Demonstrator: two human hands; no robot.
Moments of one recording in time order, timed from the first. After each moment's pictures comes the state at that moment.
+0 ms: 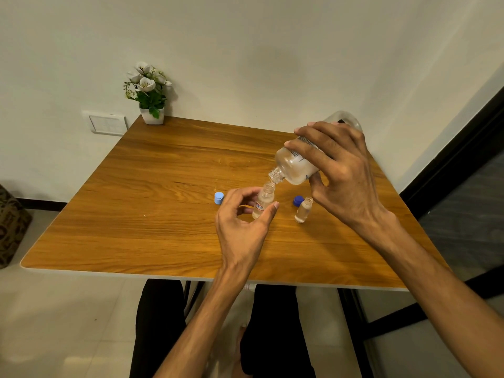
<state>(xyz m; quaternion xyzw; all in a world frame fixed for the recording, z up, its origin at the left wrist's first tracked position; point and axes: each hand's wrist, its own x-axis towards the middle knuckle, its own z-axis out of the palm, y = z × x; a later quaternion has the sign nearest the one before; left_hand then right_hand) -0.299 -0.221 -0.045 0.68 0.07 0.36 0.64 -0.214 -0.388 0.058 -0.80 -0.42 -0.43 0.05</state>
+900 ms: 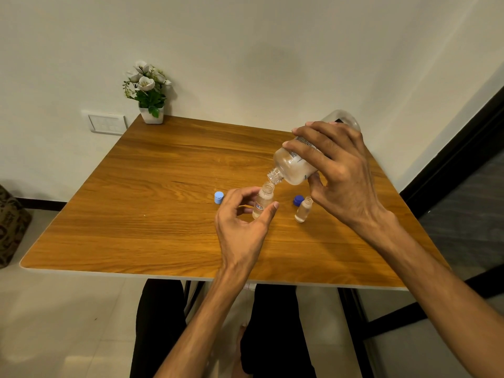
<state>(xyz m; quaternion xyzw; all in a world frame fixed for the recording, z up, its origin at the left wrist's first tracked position) -0.299 -0.221 -0.047 0.68 0.07 0.36 0.64 -0.214 -0.385 0.058 -0.79 -0.43 -0.43 0.04</state>
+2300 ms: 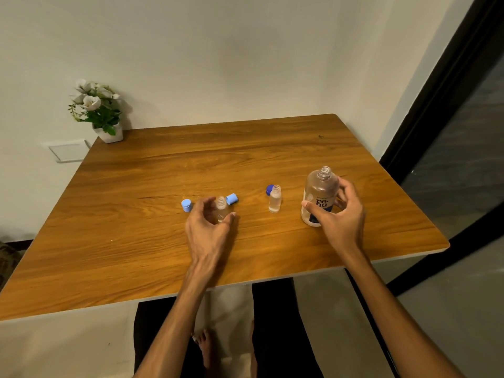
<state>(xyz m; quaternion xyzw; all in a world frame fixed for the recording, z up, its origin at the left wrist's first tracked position) -0.252 -0.211 -0.105 0.80 0.15 0.23 0.53 -0.233 -0.472 -0.076 -0.79 0.03 -0.24 0.56</state>
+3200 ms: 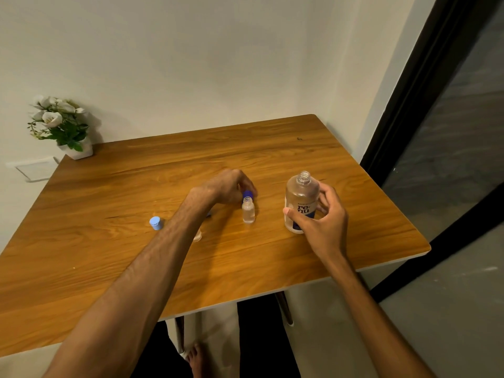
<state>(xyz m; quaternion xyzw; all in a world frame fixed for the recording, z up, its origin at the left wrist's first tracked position) -0.090 -0.269 -0.040 0.96 -0.22 -0.14 0.14 -0.218 -0.497 -0.083 -0.78 0.04 -0.22 0.58</state>
